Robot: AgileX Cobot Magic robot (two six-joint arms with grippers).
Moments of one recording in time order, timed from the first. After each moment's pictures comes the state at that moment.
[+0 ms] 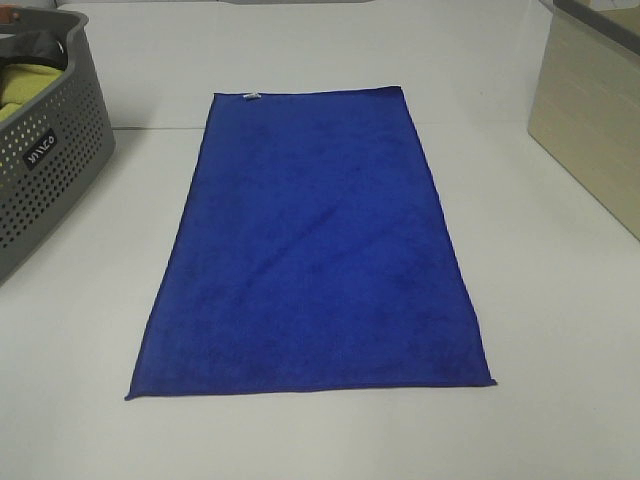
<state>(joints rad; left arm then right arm) 0.01 0.00 -0.50 -0.09 1.05 0.20 -0.03 0.02 -0.50 0.06 1.07 -0.07</state>
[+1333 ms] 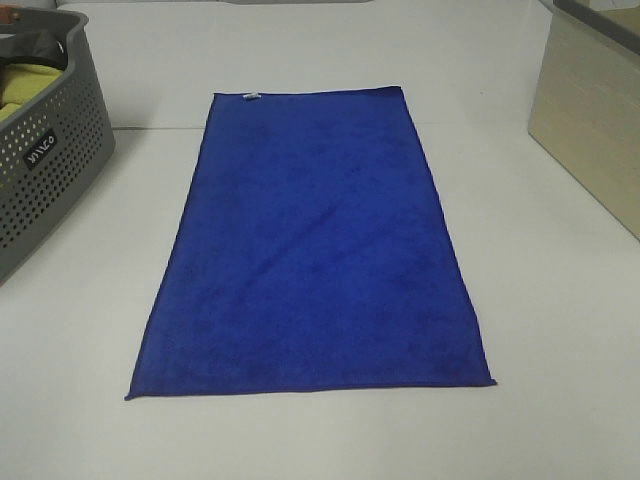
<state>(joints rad) 0.01 0.00 -0.50 -0.09 1.05 0.20 -0.03 0.02 -0.50 0.06 1.07 -0.07</state>
